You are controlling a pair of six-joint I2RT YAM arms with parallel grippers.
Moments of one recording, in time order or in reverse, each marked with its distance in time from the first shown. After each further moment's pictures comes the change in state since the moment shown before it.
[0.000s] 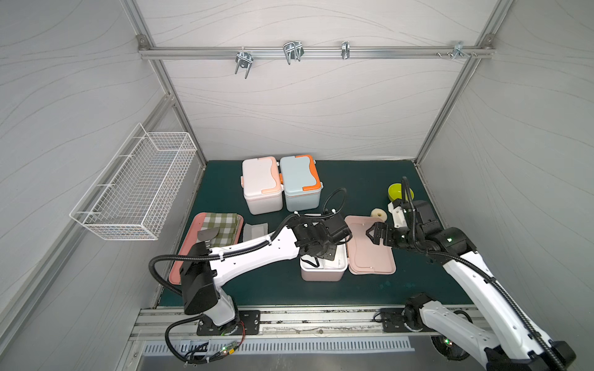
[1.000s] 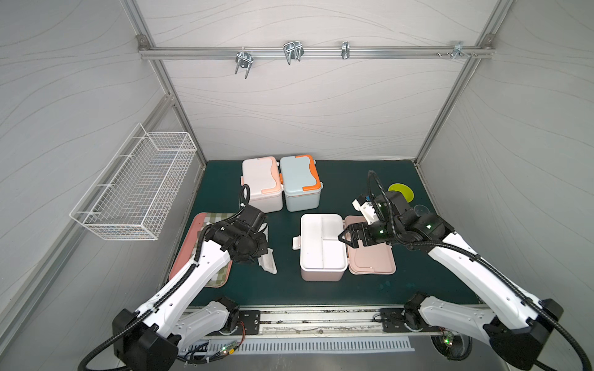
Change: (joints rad) left arm 0.650 -0.477 -0.459 -0.151 0.172 0.121; right arm 0.273 0.187 0.155 0.053 -0.165 -0.048
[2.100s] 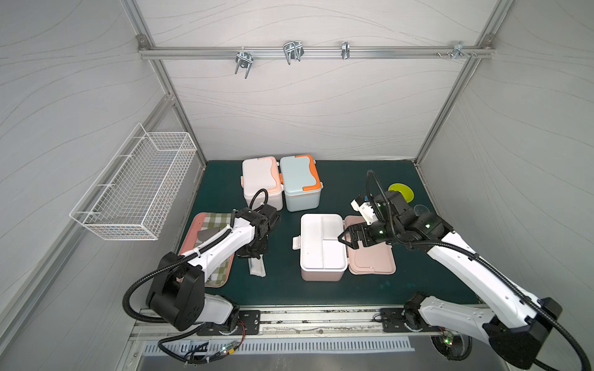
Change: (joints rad) left arm 0.002 0.338 0.017 -0.042 -0.216 0.003; right arm 0.000 0.009 0.000 -0.001 -0.014 -0.041
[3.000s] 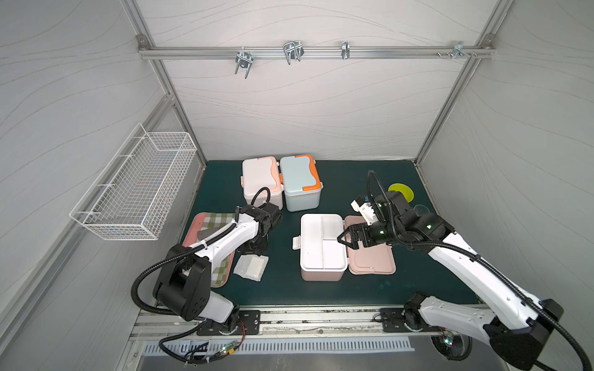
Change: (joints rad) left arm 0.006 0.057 0.037 -0.018 -0.075 0.000; right arm 0.000 -0.011 0.000 0.000 -0.039 0.036
